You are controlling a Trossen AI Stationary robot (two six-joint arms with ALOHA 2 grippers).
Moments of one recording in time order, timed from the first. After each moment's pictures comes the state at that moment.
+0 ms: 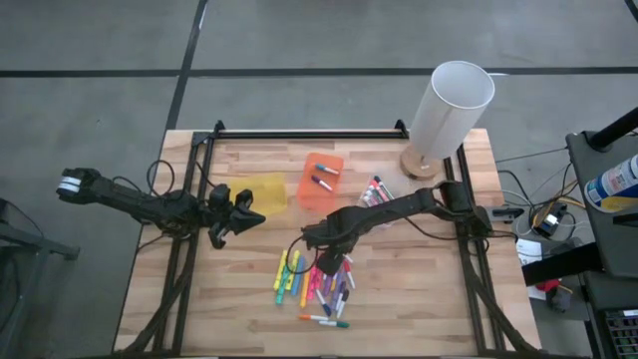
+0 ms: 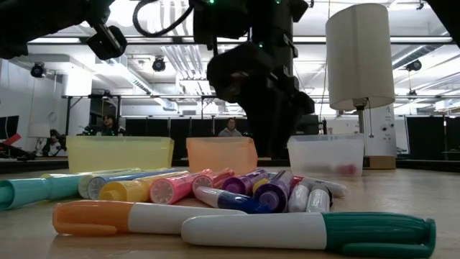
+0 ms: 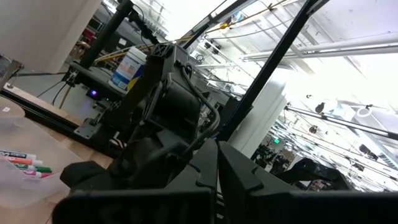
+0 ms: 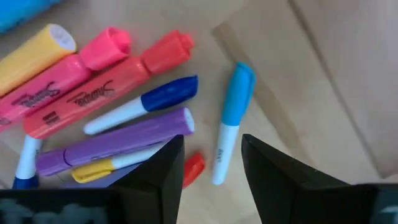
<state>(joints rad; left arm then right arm) -0.19 0.71 0.19 0.86 -0.04 -0.60 0.14 2.16 1.70 -1.02 -0.09 0.81</state>
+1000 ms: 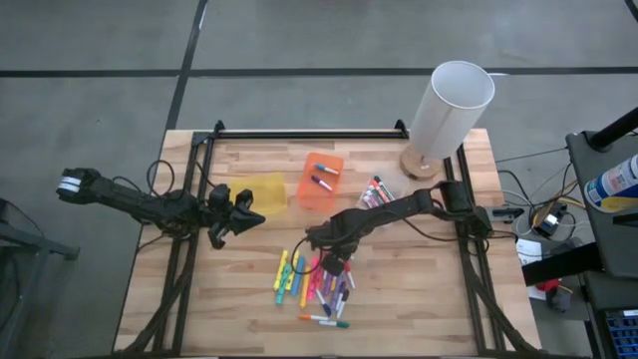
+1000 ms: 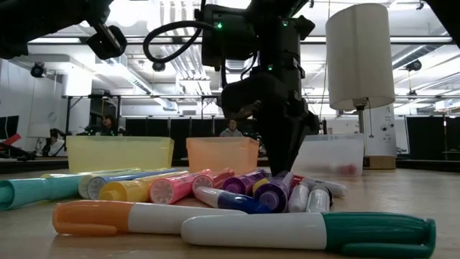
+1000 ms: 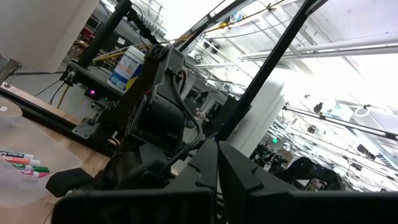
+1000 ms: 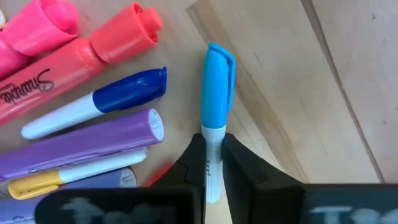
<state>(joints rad) -0.19 0.71 0.19 0.86 -0.04 -0.61 0.13 2.15 1.59 -0.94 -0.08 0.75</state>
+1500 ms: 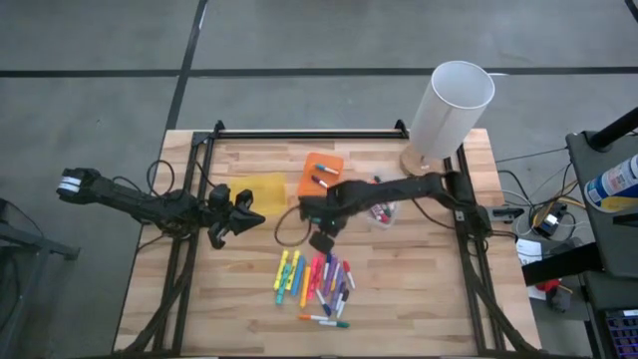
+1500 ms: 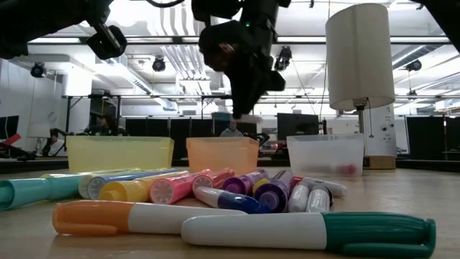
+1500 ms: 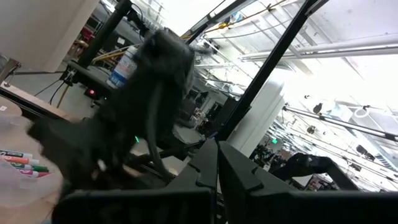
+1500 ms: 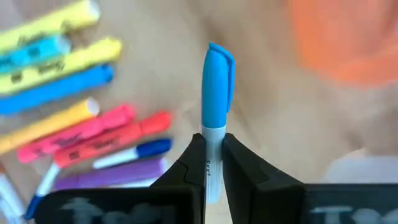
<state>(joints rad) -0.19 0.71 0.19 0.86 -0.04 -0.61 0.03 2.11 1.85 -1.08 0.00 0.58</state>
